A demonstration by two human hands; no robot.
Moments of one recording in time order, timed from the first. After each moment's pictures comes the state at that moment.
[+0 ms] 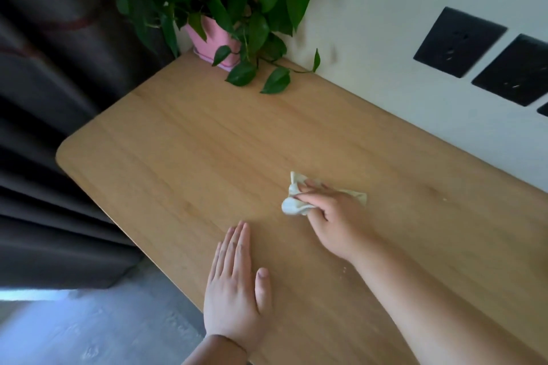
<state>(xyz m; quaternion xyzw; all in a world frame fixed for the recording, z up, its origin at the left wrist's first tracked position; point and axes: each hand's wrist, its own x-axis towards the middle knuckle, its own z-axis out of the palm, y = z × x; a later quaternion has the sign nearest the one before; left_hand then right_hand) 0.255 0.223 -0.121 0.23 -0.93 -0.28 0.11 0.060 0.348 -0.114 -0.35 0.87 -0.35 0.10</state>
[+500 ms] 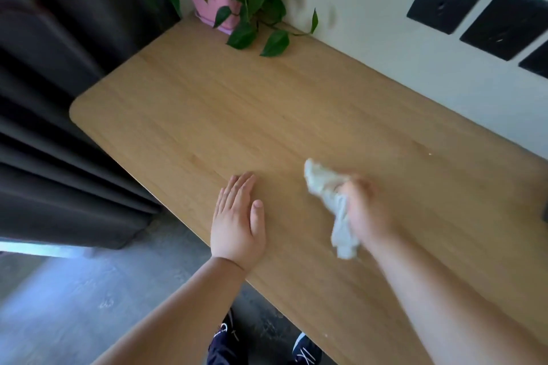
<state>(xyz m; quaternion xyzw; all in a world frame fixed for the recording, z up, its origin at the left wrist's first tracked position) 0.257 0.228 -0.113 0.25 -0.90 -0.34 0.12 0.124 0.407 -0.069 -0.05 0.82 -0.54 0.16</state>
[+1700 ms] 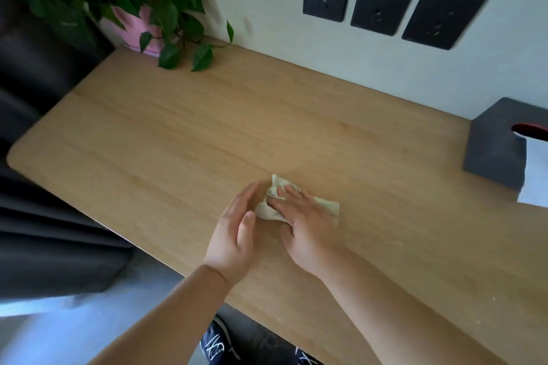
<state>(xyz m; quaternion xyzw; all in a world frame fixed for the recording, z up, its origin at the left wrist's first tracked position) 0.237 0.299 -0.111 0.07 -0.85 -0.51 0.07 0.166 0.469 -0.115 -0.31 0.89 -0.31 0.12</state>
